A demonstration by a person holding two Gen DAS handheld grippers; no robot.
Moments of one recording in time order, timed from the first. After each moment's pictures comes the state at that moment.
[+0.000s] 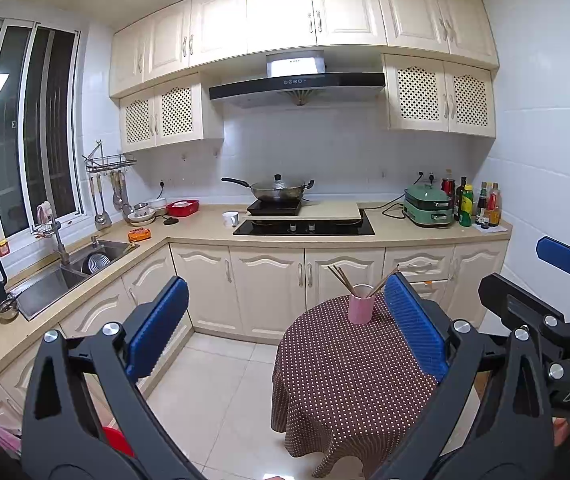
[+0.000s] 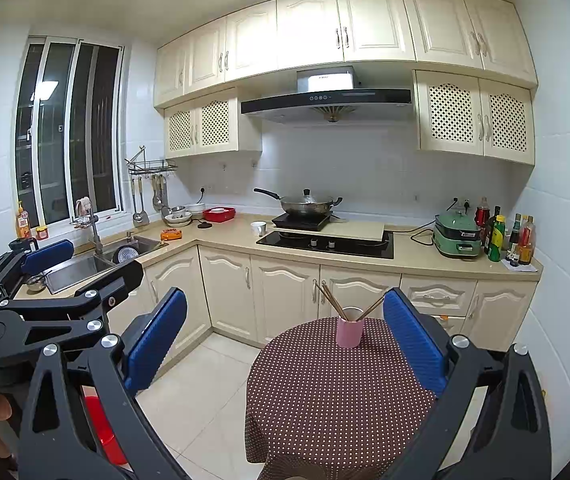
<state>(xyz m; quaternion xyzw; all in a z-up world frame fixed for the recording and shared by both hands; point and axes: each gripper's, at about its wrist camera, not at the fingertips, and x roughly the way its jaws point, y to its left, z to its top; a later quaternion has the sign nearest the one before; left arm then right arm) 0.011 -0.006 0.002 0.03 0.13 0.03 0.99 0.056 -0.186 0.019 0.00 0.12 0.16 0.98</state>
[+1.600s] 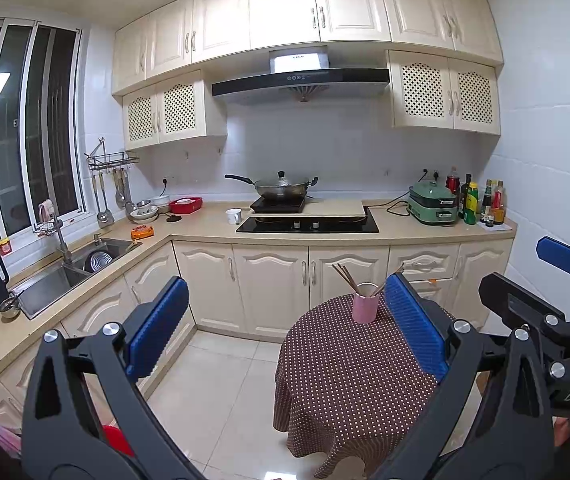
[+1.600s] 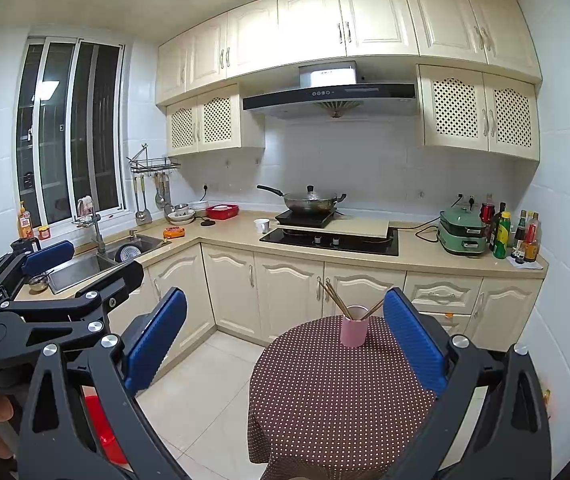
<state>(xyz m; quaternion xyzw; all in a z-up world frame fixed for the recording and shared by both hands) 0.019 -0.006 0.001 0.03 0.13 0.03 0.99 0.066 -0.185 0.017 0.00 0.12 0.17 0.98</state>
